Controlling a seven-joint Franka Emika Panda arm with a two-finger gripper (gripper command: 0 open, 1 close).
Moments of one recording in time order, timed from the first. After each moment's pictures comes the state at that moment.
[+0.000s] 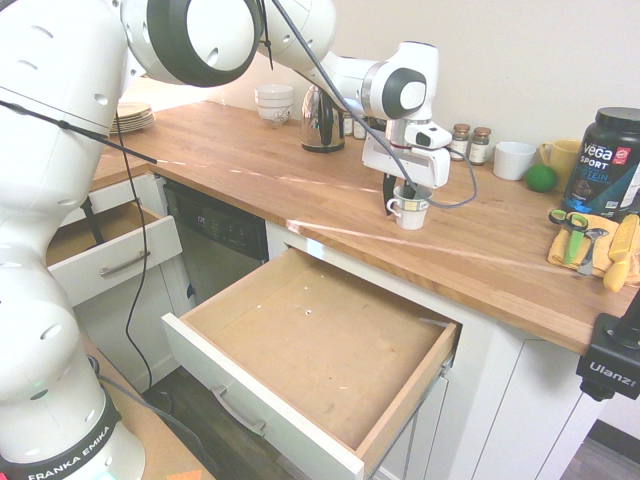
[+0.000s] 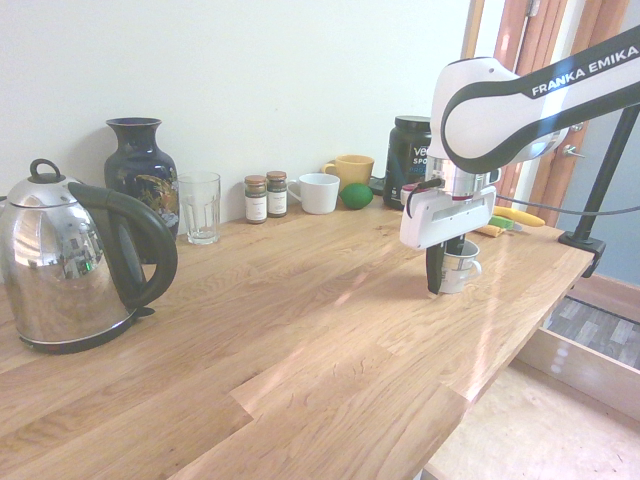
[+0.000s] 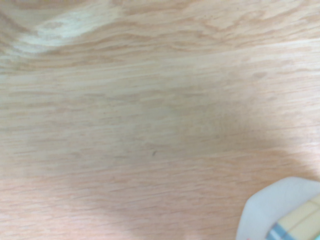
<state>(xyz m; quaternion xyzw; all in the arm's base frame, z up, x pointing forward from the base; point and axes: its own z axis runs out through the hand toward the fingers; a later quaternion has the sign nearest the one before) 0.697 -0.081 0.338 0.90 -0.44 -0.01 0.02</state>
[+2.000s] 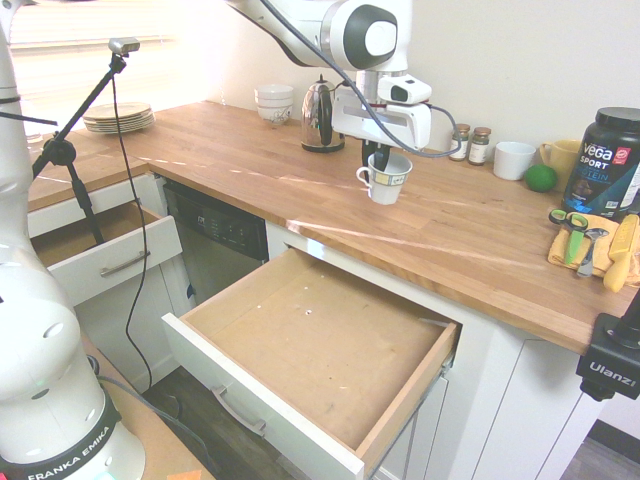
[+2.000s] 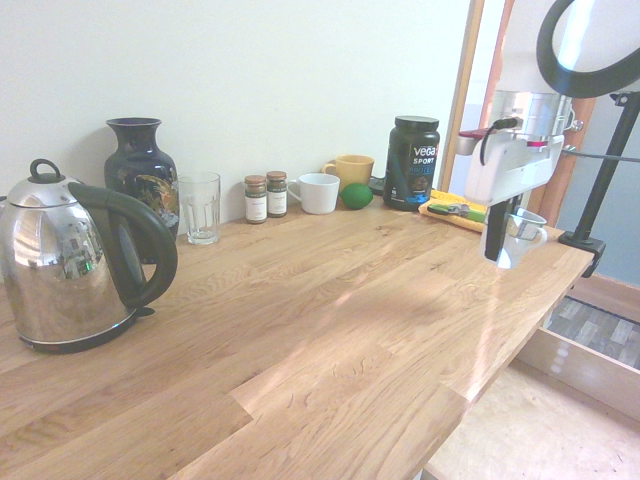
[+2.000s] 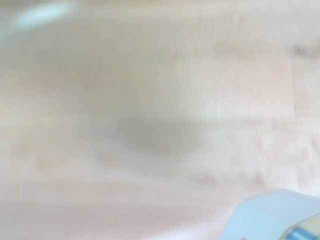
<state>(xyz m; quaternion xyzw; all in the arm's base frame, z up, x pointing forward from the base) 0.589 -0.063 0.436 0.91 -0.41 0.01 0.00</state>
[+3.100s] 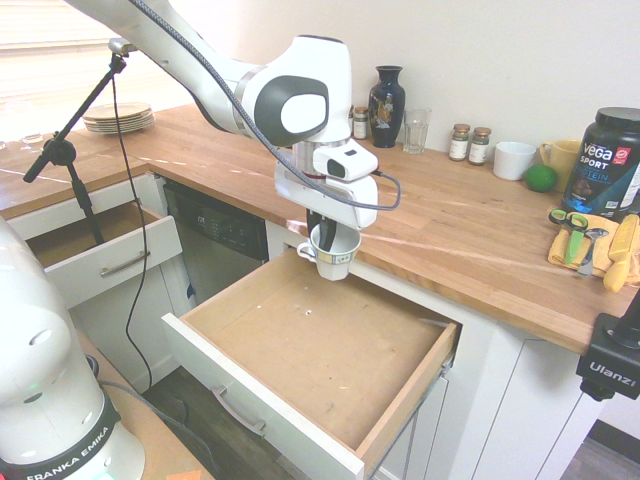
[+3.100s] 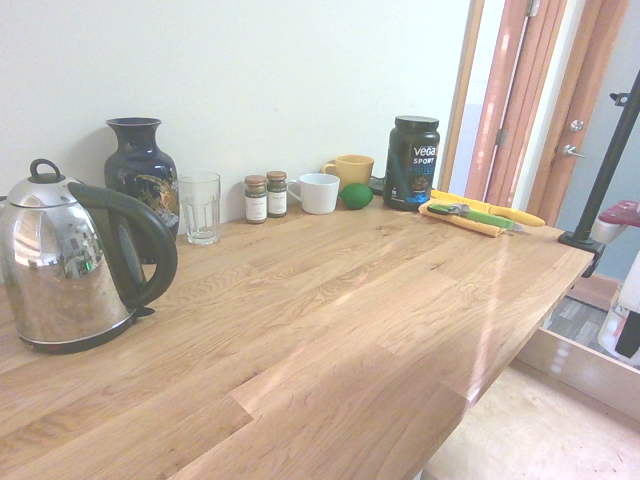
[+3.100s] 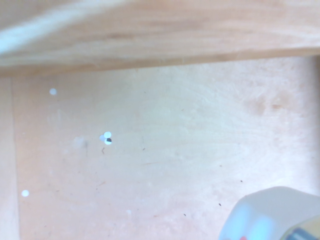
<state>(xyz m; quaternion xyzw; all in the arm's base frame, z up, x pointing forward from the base) 0.430 -0.074 0.344 0.91 -0.42 0.01 0.01</state>
